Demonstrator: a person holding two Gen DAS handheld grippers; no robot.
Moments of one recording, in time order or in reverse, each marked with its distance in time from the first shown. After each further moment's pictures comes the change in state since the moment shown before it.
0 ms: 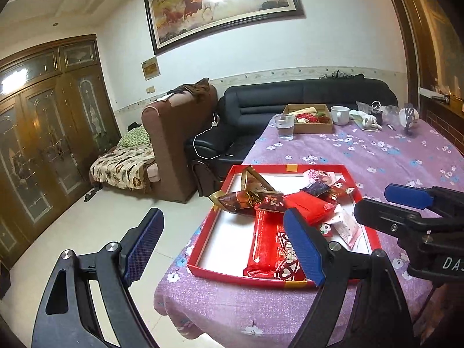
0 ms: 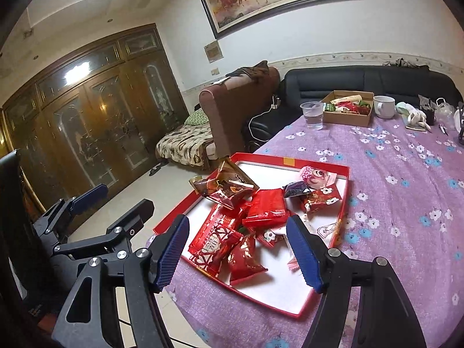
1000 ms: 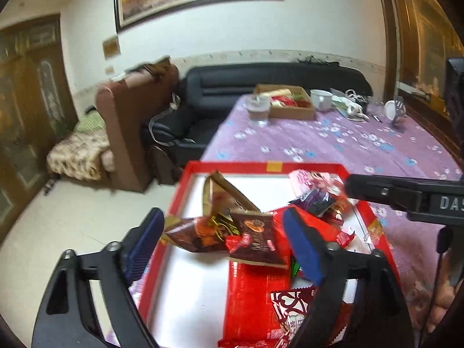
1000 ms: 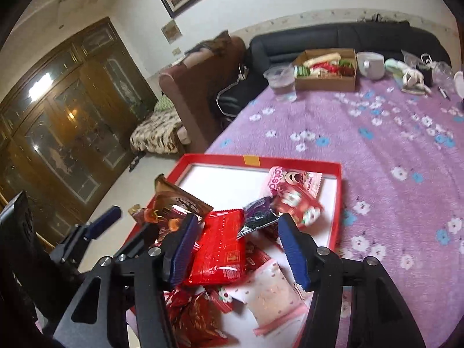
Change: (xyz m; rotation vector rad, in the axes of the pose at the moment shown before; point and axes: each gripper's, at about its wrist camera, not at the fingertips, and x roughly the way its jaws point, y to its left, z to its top) left arm 0.105 -0.017 0.023 0.019 0.076 -0.179; right arm 0.098 -0.067 0.050 0.175 0.140 -0.083
